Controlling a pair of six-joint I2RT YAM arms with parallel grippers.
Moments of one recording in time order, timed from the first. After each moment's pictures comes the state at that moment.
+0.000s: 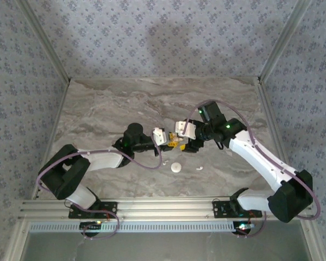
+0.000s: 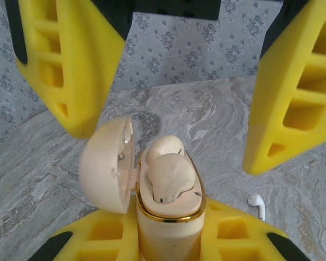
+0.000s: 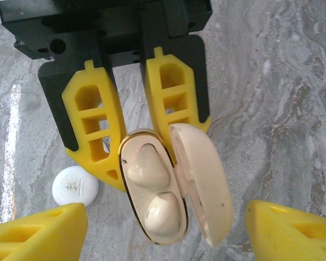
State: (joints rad) left arm -0.76 1.53 0.63 0.73 0.62 0.31; right arm 0.56 1.26 1.10 -0.74 -0.41 -0.92
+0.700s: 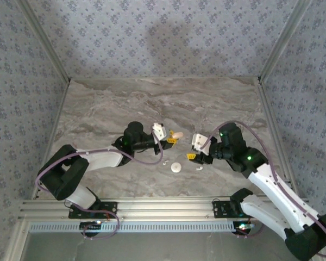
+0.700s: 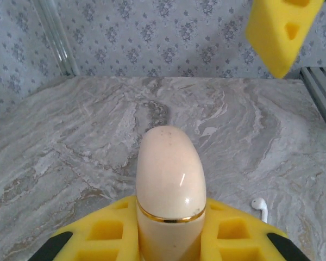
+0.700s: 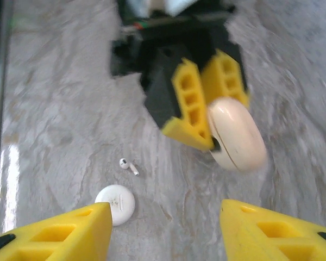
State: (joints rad) left arm -0.75 1.53 0.66 0.67 0.56 0.16; right arm 0.51 0.80 0.72 -0.52 -0.49 -0.62
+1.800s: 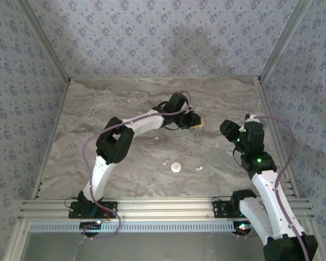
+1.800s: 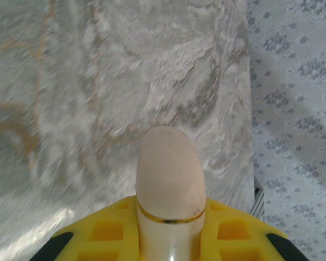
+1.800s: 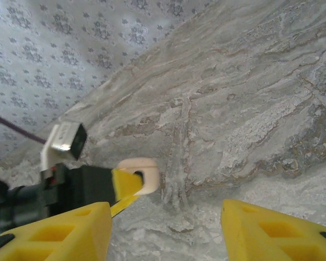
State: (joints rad) left arm -0.78 2.27 1.78 -0.21 0.55 -0.90; right arm 0.11 0.73 0.63 -0.35 -0.03 0.64
